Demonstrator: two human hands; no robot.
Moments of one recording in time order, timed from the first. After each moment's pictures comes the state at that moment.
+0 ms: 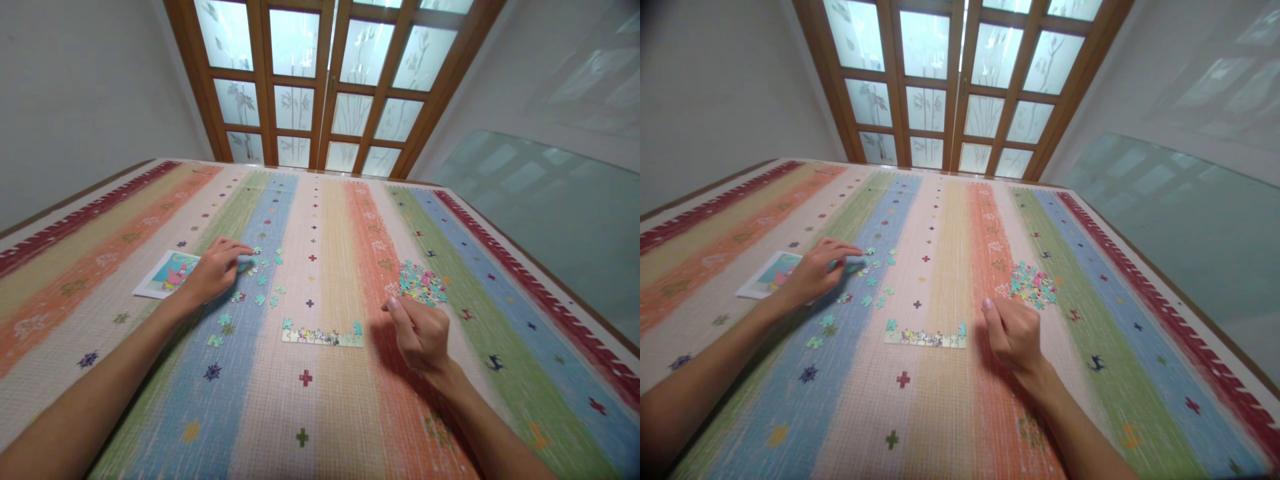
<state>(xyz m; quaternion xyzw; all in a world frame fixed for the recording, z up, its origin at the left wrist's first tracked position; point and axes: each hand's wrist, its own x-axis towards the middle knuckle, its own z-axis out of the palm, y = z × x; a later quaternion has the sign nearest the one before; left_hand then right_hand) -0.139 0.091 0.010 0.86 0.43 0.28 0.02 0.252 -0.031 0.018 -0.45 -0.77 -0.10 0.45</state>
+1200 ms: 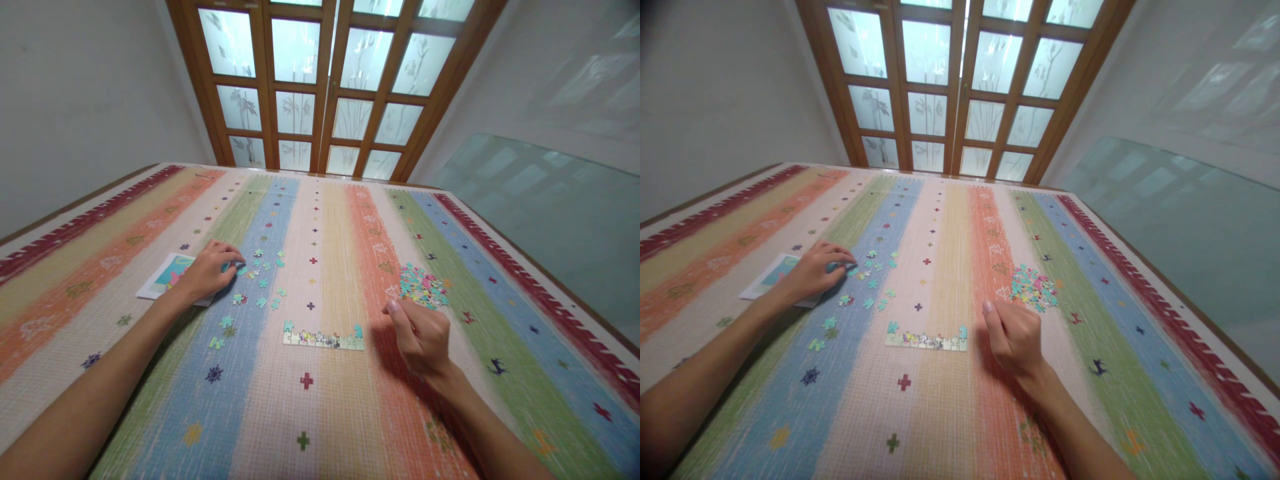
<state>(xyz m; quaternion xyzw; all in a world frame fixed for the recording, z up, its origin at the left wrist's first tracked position) -0.159 0.105 0.004 0.86 0.47 0.21 0.02 0.255 -0.030 0.010 -0.47 -0.75 -0.08 0.45</state>
